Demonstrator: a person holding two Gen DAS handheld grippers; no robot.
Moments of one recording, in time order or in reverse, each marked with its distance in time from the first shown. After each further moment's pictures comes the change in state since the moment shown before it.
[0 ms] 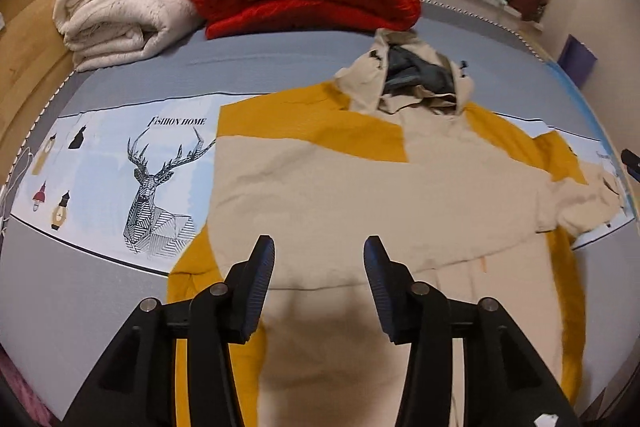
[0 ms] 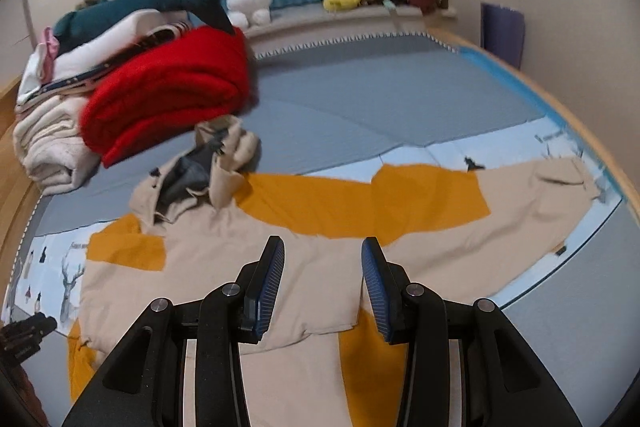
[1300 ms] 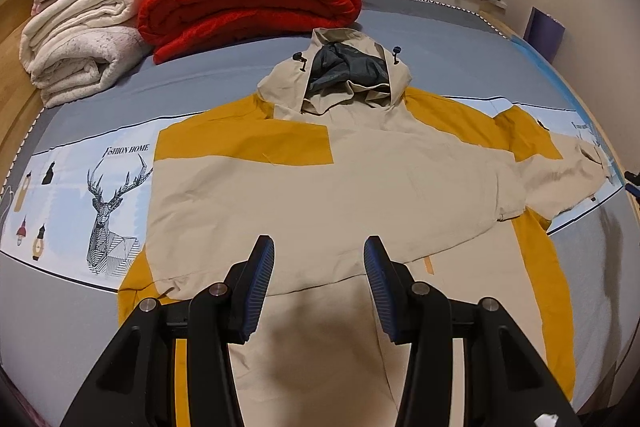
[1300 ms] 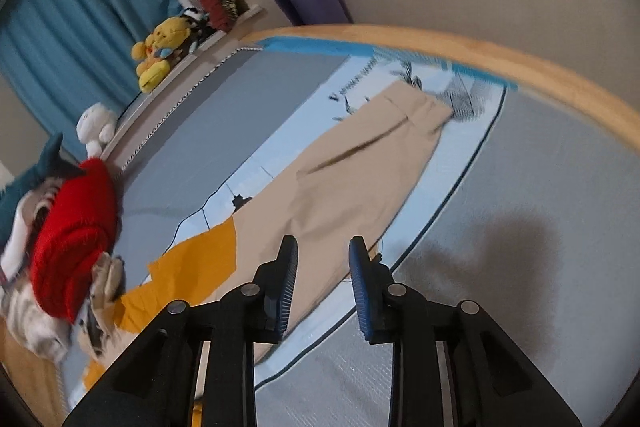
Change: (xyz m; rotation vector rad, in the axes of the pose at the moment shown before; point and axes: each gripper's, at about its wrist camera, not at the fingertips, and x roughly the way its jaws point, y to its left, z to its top) left arm 0.011 -0.081 0.003 0.108 -0.011 -0.048; right arm 0.023 -0.375 -0.026 0.624 -0.010 -0.108
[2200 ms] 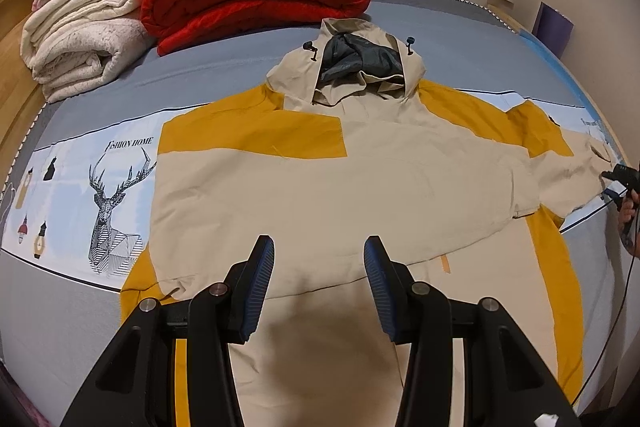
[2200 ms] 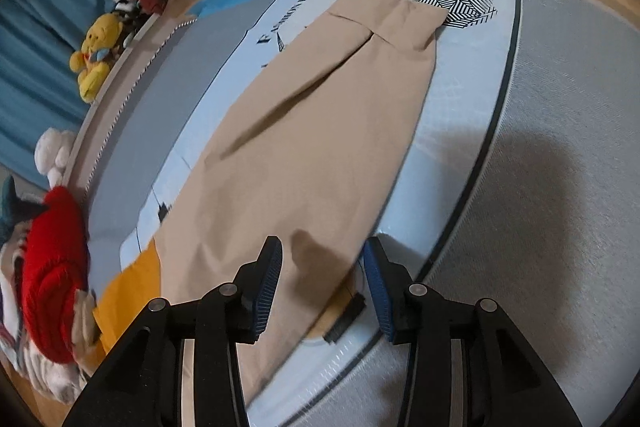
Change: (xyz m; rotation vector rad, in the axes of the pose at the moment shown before) left arm 0.014 0.010 0.000 -0.003 0.028 0.021; right arm 0.130 -0.043 0.011 0.187 0.116 -0.067
